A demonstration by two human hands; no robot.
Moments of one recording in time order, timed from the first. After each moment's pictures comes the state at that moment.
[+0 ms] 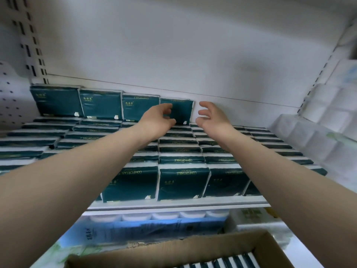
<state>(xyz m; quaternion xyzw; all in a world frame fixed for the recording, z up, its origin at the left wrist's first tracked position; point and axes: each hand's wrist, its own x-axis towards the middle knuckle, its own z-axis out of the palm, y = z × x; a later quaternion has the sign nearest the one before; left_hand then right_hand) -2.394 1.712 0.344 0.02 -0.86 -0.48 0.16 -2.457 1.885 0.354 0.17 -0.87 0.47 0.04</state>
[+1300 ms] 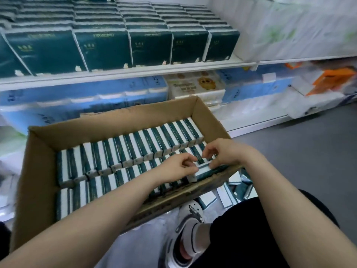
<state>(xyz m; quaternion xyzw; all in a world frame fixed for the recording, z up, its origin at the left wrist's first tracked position) -2.144 1.965 0.098 -0.12 -0.80 -0.51 -0.30 -2.182 2.157 0.164 0.09 -0.93 0.13 -0.32</state>
